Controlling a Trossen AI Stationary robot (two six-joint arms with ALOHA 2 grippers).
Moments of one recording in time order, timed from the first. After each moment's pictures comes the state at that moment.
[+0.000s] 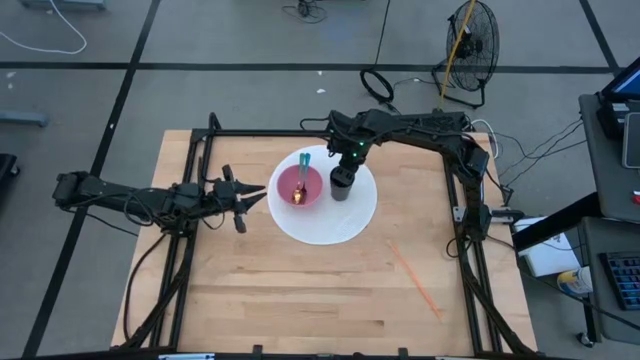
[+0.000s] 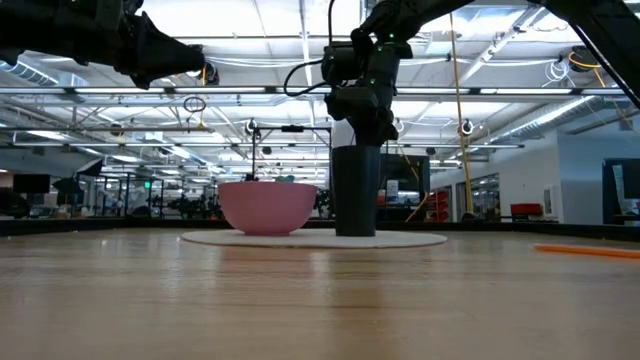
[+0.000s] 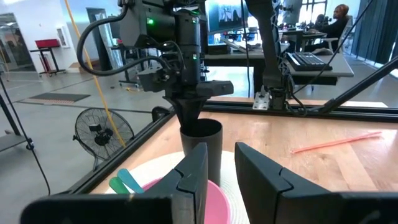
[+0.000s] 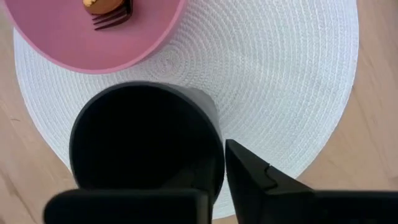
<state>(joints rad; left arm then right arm) -0.10 0.63 0.27 0.35 -0.39 0.05 -0.45 1.99 1.78 -1.12 -0.14 0.04</state>
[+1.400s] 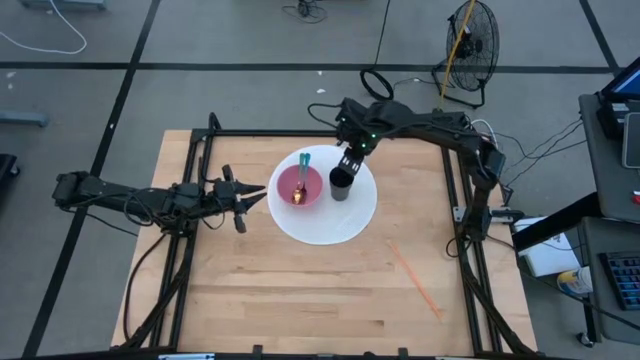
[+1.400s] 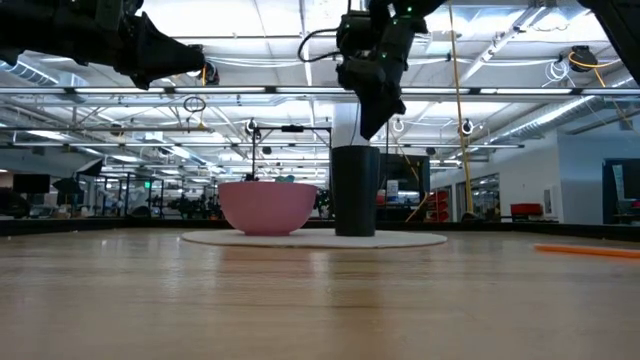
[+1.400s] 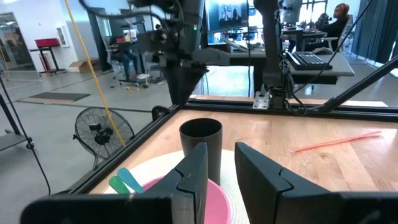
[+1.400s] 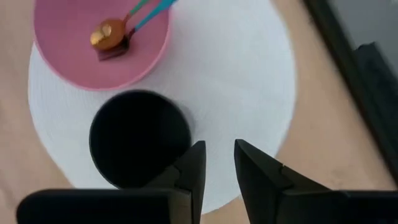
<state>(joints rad) -0.10 0.63 0.27 0.35 -0.39 0.05 -0.47 1.87 1.78 -1.10 -0.09 0.04</state>
